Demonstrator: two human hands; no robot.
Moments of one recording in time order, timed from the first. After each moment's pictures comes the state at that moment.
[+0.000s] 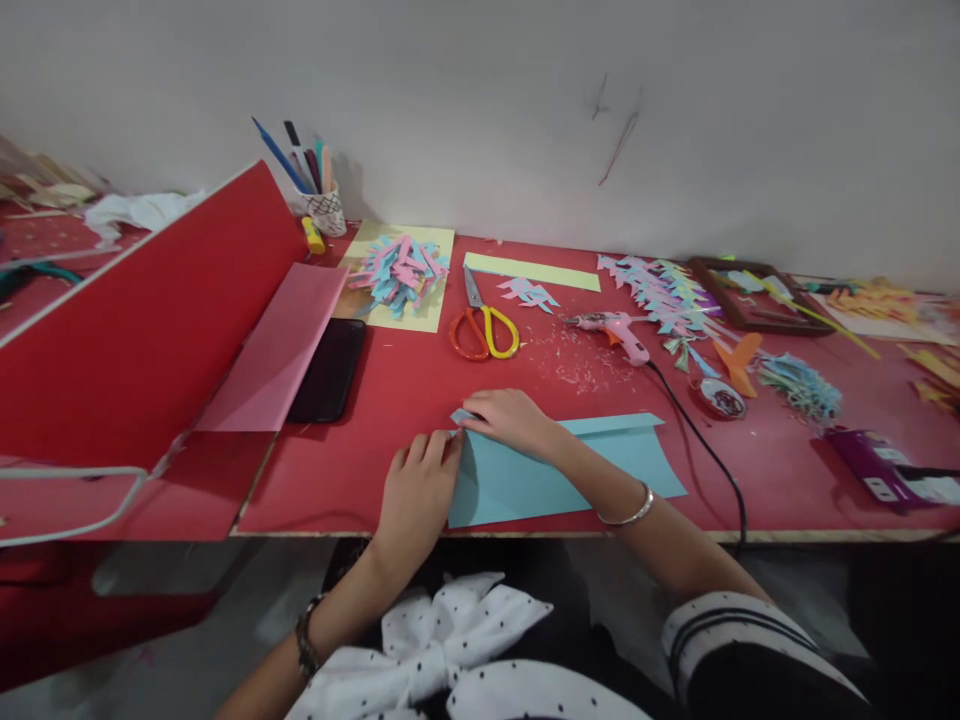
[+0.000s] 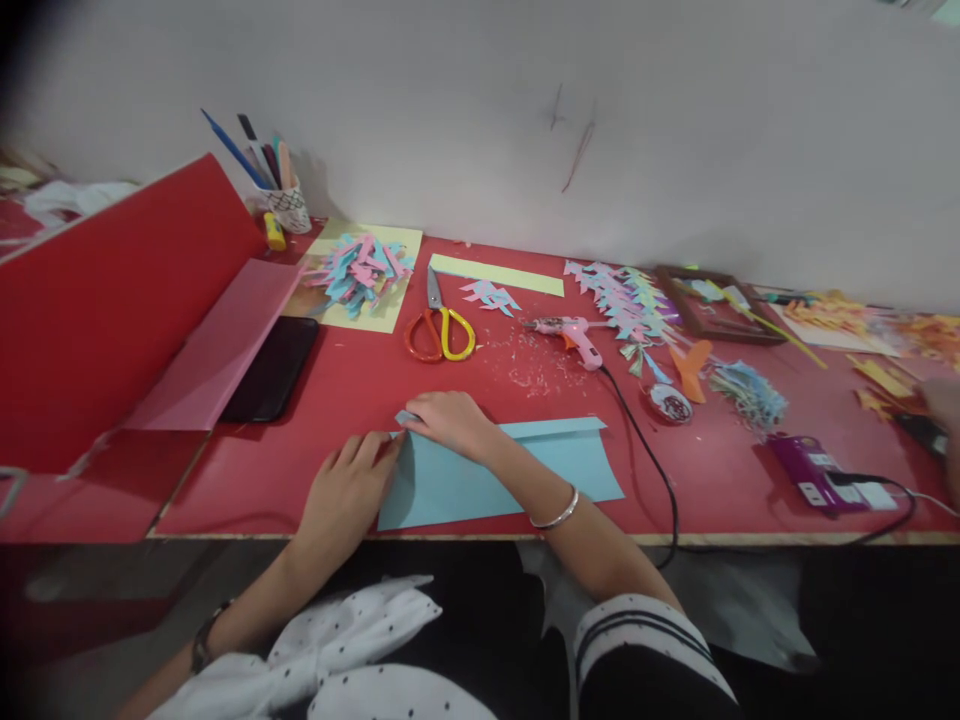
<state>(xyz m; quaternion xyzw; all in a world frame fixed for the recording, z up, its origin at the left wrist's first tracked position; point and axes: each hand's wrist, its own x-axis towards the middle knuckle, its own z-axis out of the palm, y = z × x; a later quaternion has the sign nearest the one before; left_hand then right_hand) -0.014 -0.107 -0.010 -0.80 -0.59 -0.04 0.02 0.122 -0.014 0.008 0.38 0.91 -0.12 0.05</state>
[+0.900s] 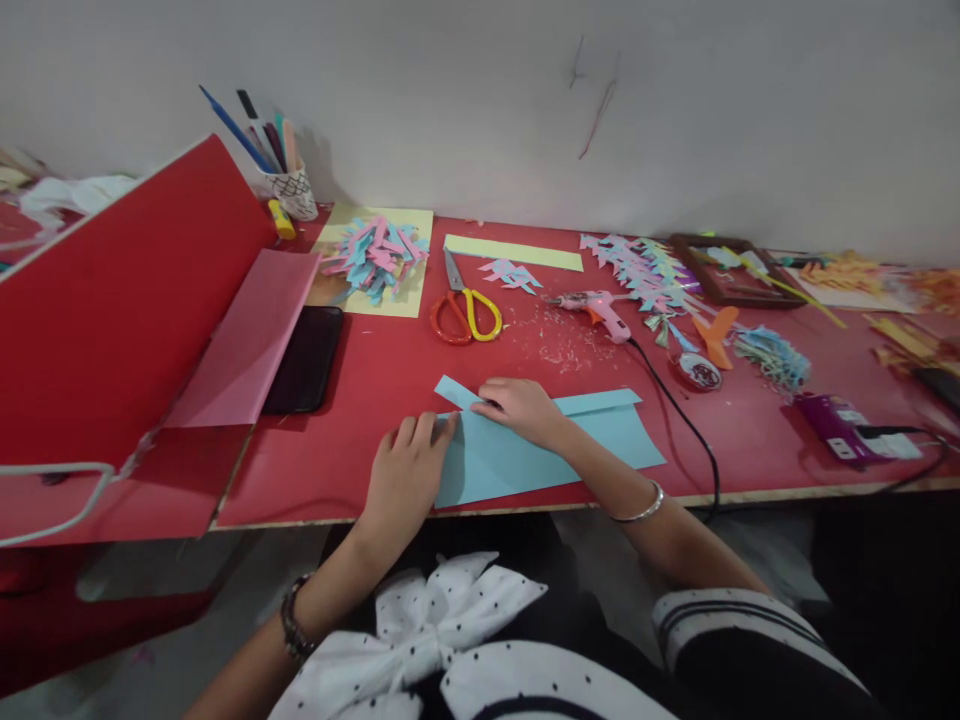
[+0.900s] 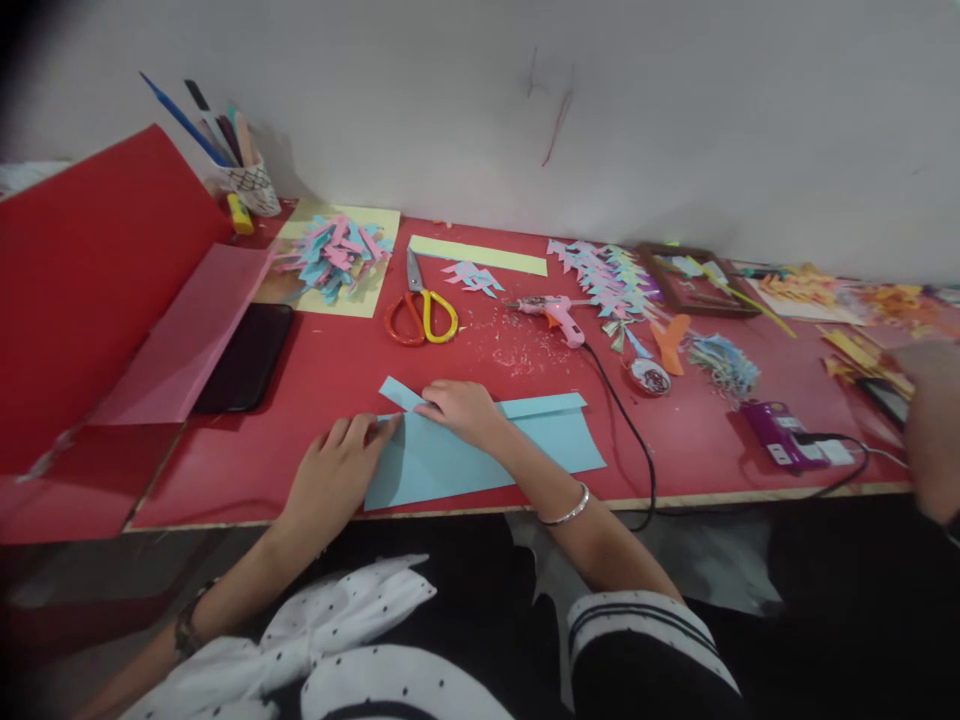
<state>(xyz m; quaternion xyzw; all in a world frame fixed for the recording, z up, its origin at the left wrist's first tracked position) -0.013 -0.106 -0.005 -0.82 -0.57 0.00 0.03 0.152 -0.027 0.005 0.46 0.88 -0.13 0.02</state>
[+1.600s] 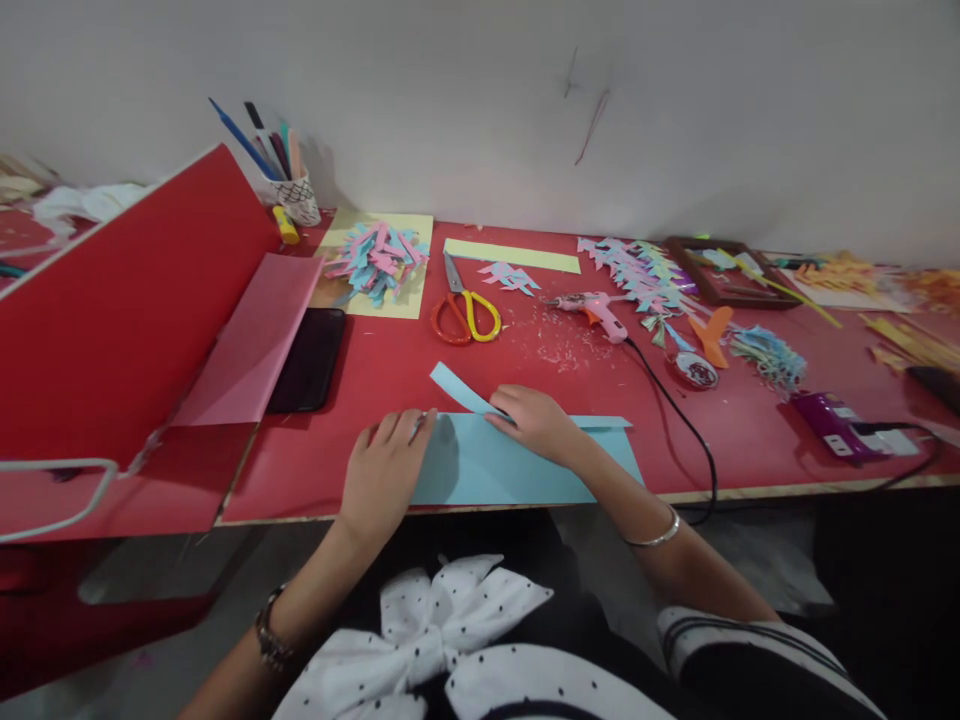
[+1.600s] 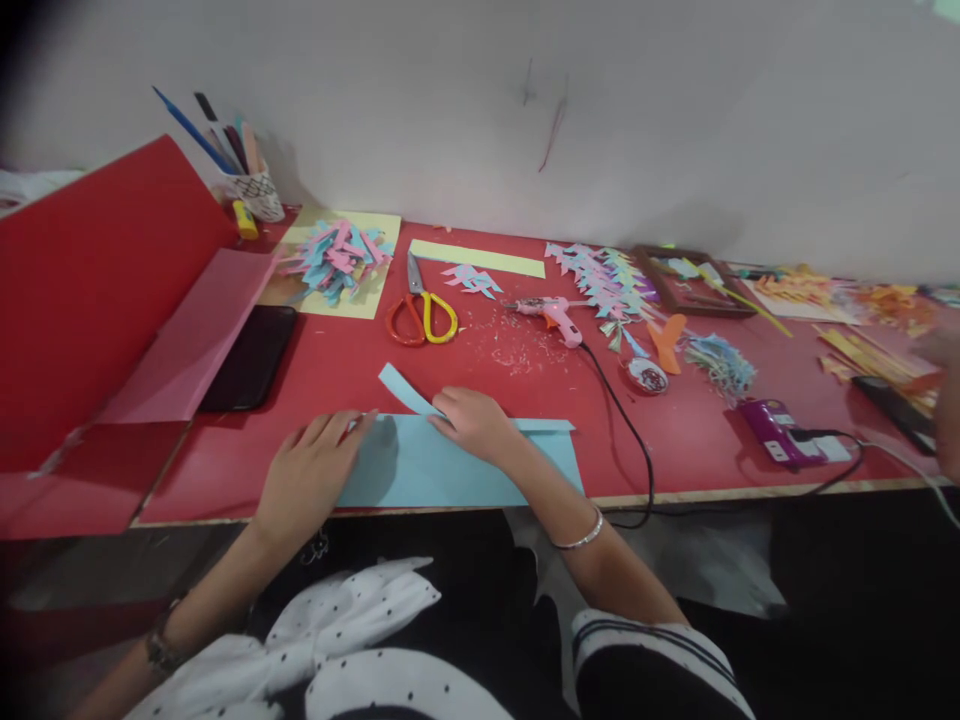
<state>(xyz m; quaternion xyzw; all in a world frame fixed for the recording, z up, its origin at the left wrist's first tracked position) -0.033 -0.108 -0.001 -0.83 -0.54 -0.07 0.08 0.169 -0.047 0.000 0.43 0.90 -0.10 -0.05</state>
